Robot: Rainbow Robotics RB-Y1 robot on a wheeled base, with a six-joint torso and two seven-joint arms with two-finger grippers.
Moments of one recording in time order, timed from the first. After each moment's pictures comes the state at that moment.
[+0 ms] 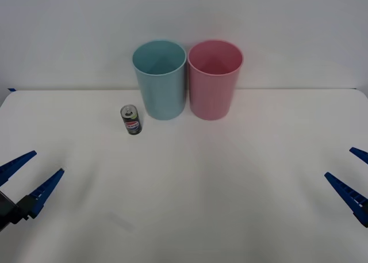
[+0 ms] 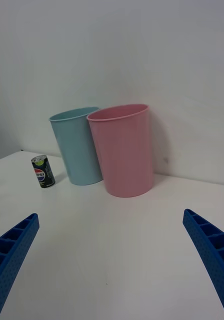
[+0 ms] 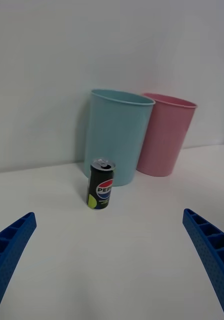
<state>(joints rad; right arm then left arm) 0.35 -0.40 -0.52 -1.66 0.96 -1.22 0.00 0.34 0.39 0.44 -1.61 -0.95 -1.07 -0.05</state>
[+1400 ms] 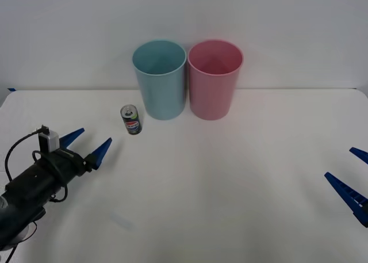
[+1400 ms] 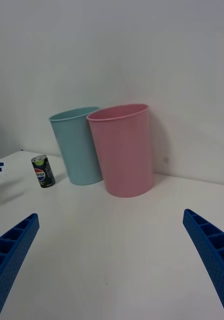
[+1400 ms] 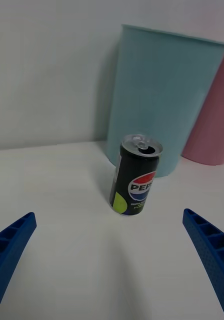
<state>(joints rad) 0.35 -0.40 -0.52 -1.66 0.96 -1.22 0.00 -0.05 0.33 0.23 -1.28 -1.16 -0.76 -0.08</state>
